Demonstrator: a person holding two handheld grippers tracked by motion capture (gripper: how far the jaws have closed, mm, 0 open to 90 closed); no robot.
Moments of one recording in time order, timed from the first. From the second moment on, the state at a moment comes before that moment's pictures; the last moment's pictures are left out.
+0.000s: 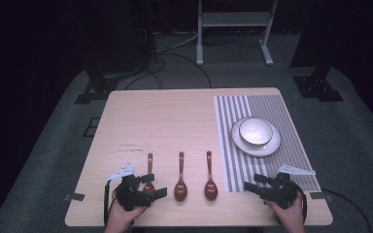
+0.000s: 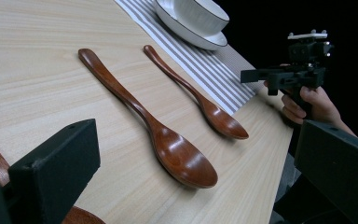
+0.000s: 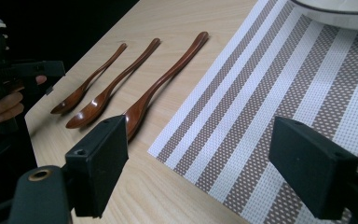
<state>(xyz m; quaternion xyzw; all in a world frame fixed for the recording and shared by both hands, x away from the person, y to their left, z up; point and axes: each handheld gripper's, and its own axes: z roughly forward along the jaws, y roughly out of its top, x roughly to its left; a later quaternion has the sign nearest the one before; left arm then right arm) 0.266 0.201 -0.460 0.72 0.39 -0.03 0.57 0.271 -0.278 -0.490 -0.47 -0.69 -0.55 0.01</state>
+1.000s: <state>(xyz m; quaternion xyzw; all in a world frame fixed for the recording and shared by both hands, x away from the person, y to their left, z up) 0.262 0.168 -0.463 0.73 0.37 -0.09 0.57 0.284 -0.259 -0.480 -0.47 -0.71 -0.53 0.03</state>
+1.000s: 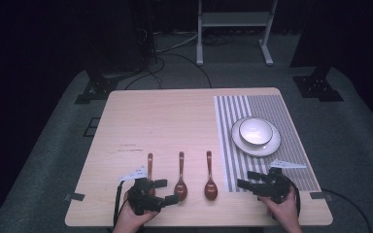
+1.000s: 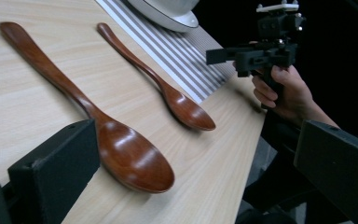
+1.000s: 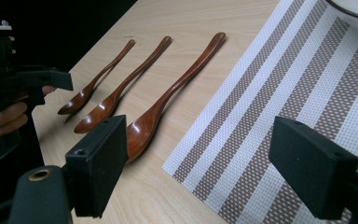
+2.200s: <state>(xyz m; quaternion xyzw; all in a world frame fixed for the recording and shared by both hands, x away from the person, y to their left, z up) 0.262 0.126 -0.477 0.76 0.34 -0.14 0.53 0.299 -0.226 -0.460 -0.43 -0.74 -0.52 0.02</state>
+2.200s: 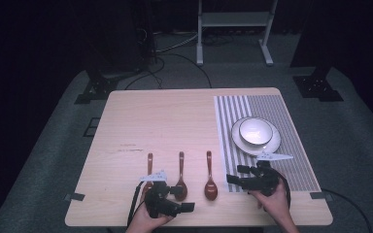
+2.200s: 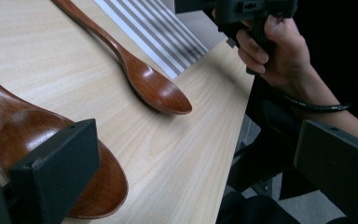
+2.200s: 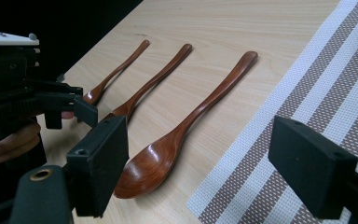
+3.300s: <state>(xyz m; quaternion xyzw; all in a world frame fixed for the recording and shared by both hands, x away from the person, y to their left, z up) 0.268 0.124 -0.485 0.79 0.33 -0.15 0.50 0.359 -0.149 -0.433 -0.40 -0.79 -0.46 0.07</state>
